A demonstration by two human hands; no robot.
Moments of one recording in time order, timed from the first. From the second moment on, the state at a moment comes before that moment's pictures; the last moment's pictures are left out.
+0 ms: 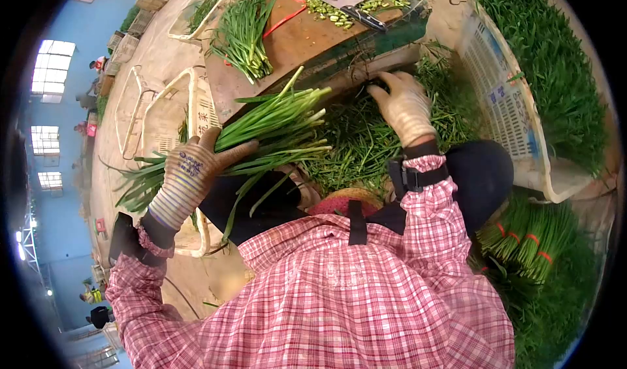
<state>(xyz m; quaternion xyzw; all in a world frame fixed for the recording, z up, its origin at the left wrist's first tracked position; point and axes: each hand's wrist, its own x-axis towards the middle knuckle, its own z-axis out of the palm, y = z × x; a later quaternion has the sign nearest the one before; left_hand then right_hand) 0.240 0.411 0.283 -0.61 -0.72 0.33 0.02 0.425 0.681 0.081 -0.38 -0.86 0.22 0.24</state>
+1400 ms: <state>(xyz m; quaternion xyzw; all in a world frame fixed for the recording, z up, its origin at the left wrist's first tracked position) 0.226 0.410 0.255 -0.57 -0.76 0.00 -0.31 0.400 0.609 0.111 -0.23 -0.80 0.52 0.19</state>
